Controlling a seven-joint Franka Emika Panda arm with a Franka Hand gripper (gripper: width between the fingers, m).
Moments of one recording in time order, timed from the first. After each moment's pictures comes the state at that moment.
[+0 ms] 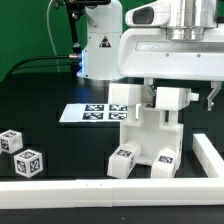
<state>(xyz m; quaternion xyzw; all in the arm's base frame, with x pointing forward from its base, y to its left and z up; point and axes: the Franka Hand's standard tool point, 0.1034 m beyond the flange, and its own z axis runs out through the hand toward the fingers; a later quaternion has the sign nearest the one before) 0.571 0.095 0.098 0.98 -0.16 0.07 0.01</state>
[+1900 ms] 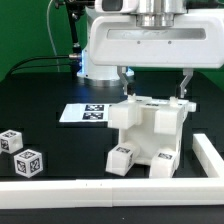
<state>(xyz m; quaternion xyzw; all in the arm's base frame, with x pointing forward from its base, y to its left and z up) 0.562 0.056 0.108 0.99 -0.15 0.06 0.00</state>
